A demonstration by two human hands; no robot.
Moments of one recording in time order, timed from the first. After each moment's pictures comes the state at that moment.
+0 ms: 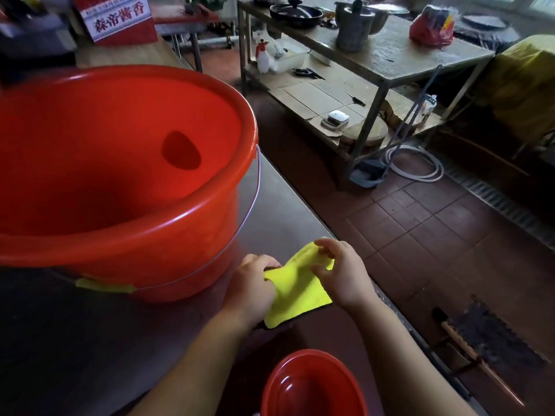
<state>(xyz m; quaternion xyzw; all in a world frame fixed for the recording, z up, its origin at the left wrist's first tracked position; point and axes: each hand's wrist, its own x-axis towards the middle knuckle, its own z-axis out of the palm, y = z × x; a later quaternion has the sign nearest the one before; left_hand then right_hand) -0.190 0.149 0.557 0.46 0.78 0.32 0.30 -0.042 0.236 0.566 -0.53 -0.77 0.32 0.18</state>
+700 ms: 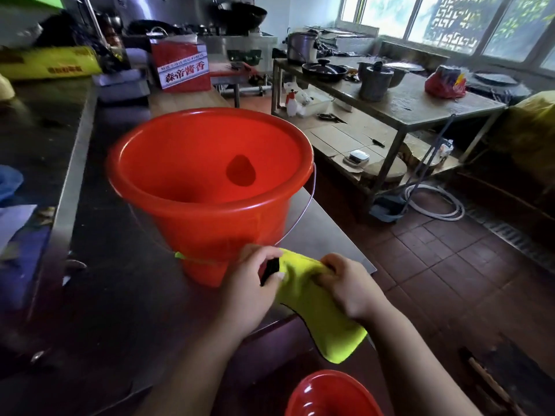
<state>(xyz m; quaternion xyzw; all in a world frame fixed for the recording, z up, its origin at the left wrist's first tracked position) -0.228 0.038 0.624 0.51 0.70 0.48 0.14 -0.076 0.150 0.626 -0.46 -0.82 0.31 0.11</state>
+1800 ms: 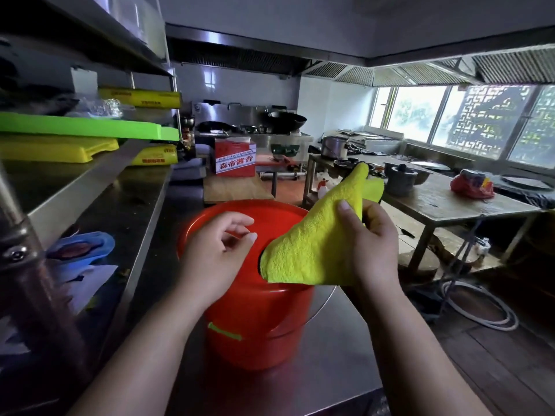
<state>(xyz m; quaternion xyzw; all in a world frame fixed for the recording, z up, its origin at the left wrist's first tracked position) -0.295 0.008 0.793 0.43 0.70 0.57 -0.02 -0.154 0.150 0.806 -0.26 -0.62 0.49 0.56</state>
